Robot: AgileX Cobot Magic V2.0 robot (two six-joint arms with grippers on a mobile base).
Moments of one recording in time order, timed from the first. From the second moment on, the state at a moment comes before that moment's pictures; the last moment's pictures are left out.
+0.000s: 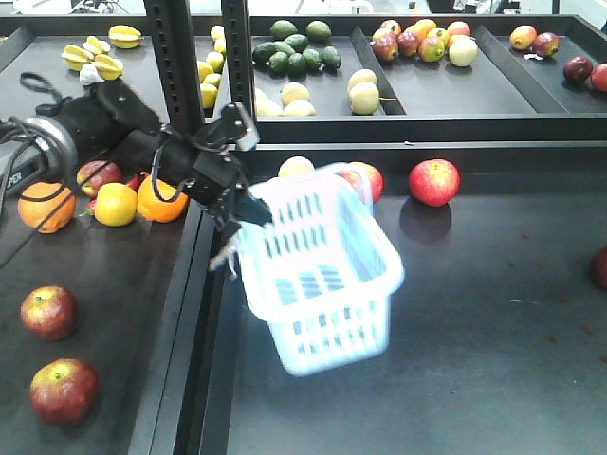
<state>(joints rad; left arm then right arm) -0.27 2.19 -1.93 -0.80 1.16 1.27 -0.04 -0.01 0.03 -0.12 0.19 0.25</state>
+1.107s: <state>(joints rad) -0.54 1.65 -1.89 -0.34 1.27 0.05 -0.04 -0.01 0.03 -0.12 0.19 0.25</state>
